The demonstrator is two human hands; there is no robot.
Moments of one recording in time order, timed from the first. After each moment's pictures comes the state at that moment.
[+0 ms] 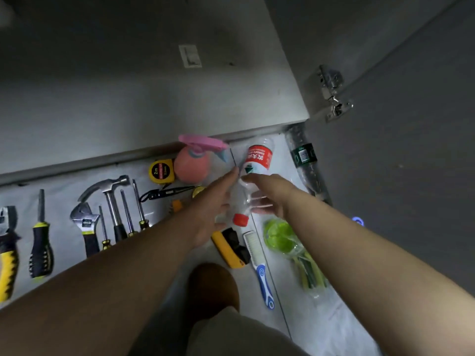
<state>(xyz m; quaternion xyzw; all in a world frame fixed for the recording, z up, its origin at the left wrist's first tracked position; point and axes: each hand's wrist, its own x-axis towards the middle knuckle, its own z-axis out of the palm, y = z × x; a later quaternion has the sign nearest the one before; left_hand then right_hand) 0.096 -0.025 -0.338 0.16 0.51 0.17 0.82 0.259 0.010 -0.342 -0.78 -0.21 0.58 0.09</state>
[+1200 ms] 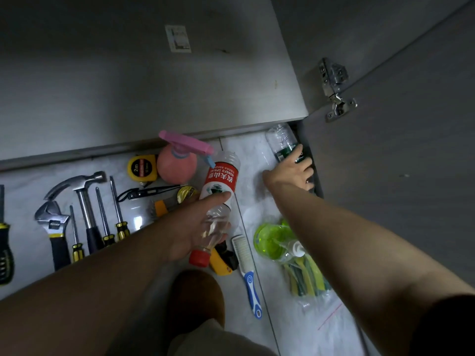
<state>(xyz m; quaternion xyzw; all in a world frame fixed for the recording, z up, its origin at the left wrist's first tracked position) 0.097 -0.032 -0.385 0.05 0.49 0.17 0.85 0.309 0.052 -0.411 -0.92 -0.36 0.08 -0.09</state>
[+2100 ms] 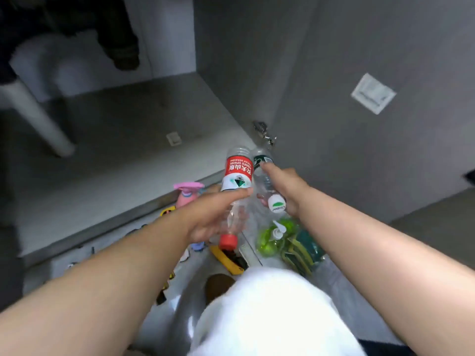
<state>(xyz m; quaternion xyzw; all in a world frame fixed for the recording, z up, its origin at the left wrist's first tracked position) 0.108 -0.063 -0.171 0.34 0.43 0.14 0.82 0.290 -0.056 -0.162 -0.74 -0.16 0.53 0.38</state>
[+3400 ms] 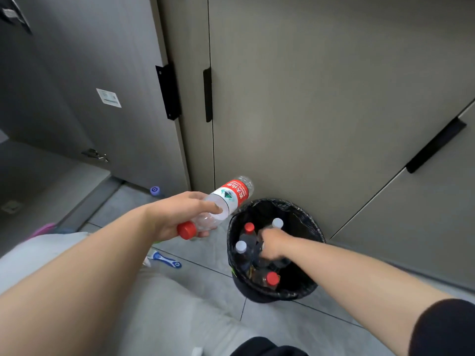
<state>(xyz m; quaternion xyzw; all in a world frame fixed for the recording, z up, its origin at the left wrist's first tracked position) 0.273 -0.309 -0.065 0.64 0.31 -0.14 0.69 0.416 -0.508 -0.166 -0.87 -0.34 0.35 -0.09</state>
